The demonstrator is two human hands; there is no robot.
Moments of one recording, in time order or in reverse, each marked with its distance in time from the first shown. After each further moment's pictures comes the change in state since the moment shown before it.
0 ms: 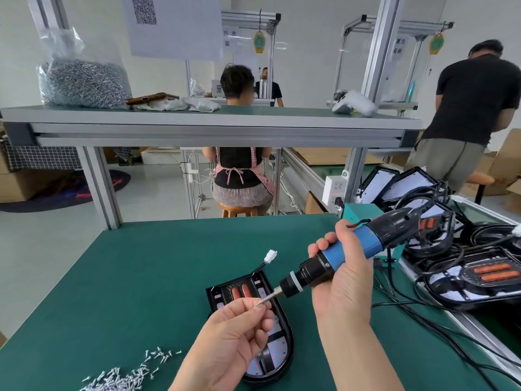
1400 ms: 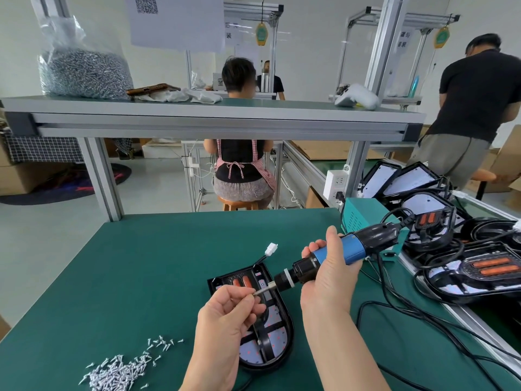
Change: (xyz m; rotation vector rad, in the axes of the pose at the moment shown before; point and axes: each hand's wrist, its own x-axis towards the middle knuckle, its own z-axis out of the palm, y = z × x) left_hand 0.009 -0.018 -0.012 0.253 0.278 0.368; right_hand 0.007 0.028 -0.008 -0.125 0.289 0.004
